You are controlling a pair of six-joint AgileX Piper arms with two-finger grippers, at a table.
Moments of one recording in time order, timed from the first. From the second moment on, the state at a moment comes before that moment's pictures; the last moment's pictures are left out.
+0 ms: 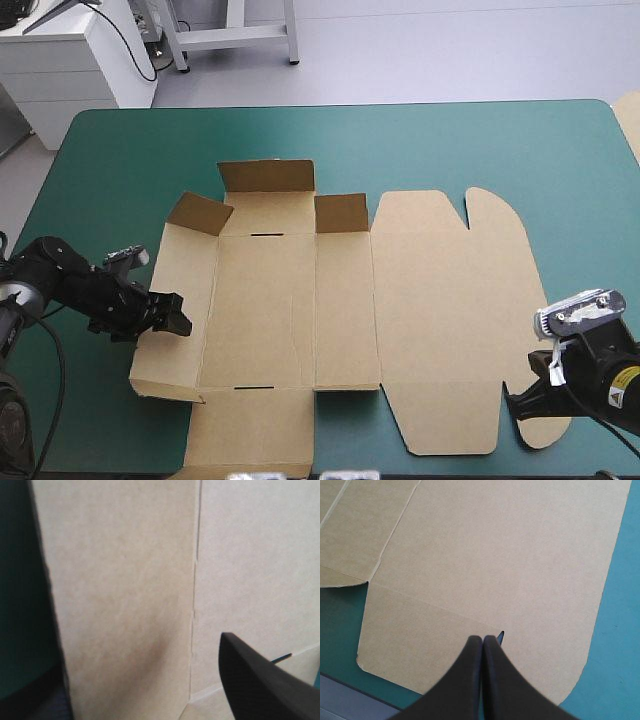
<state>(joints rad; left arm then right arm) 0.23 1.49 -0.89 -0.53 1.18 0.48 0.40 0.62 -0.92 0.00 1.25 0.04</state>
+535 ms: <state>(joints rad) 0.23 1.50 -0.88 -0.64 1.18 0.45 0.40 0.62 -0.92 0.00 1.25 0.05</state>
